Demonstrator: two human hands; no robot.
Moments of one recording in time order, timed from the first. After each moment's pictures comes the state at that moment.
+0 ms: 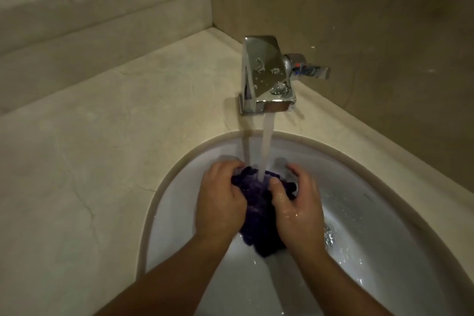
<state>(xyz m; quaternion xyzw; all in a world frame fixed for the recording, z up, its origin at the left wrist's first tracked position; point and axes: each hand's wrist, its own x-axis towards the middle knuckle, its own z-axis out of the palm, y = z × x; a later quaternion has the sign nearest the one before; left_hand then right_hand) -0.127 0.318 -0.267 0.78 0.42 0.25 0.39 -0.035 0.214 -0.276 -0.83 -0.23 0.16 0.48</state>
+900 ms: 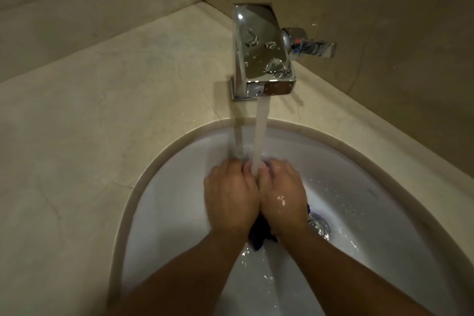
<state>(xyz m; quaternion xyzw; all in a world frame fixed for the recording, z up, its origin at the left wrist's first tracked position) -0.087 0.307 -0.302 0.83 0.46 0.20 0.26 -0.015 0.247 -0.315 -0.85 -0.33 0.10 0.39</state>
